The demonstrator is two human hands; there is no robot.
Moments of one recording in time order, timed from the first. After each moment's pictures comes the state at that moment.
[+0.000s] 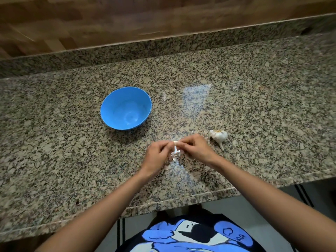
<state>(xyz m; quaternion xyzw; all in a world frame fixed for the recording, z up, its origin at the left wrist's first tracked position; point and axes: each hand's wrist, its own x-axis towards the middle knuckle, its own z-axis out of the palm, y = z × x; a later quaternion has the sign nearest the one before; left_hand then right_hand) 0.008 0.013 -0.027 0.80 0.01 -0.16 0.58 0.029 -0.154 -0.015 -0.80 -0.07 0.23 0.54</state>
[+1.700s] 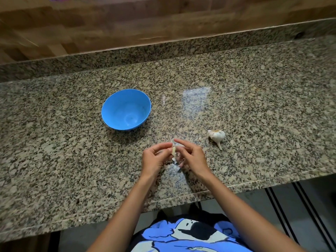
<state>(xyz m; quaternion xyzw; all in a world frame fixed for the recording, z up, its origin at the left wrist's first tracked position) -0.009 0.005 -0.026 0.65 0.18 -0.12 0.73 -0.009 -0.129 -0.033 -0.71 0.10 0.14 0.68</state>
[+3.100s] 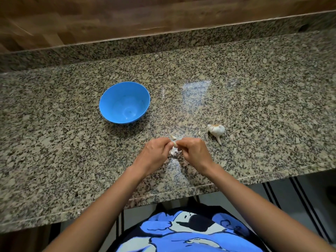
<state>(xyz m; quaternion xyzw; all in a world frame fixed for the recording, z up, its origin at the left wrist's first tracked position) -0.002 0.017 -0.009 0.92 -0.15 -0.12 0.34 -0.003 -0.142 -0.031 -0.91 -0.16 -0.01 0.38</state>
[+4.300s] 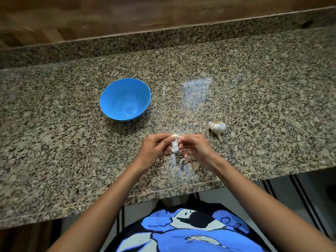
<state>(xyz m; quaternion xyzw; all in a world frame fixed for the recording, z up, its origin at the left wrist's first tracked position) -0.001 0.023 -0.016 0.80 -0.04 -0.14 0.58 -0.001 -0.147 -0.013 -0.59 0.10 0.25 0.76</state>
